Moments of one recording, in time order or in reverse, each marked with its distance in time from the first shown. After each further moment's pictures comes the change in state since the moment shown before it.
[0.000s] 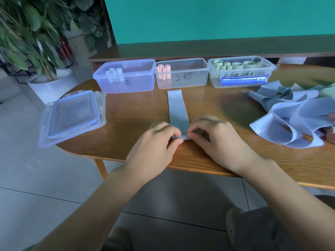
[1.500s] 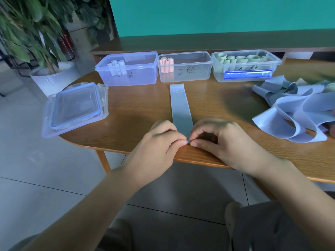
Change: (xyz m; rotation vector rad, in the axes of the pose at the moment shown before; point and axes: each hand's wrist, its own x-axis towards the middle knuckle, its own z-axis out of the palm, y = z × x) left_hand -0.020 0.002 0.000 -0.073 0.024 0.111; right_hand -0.017 -0.008 -0.017 0.131 -0.170 -0.046
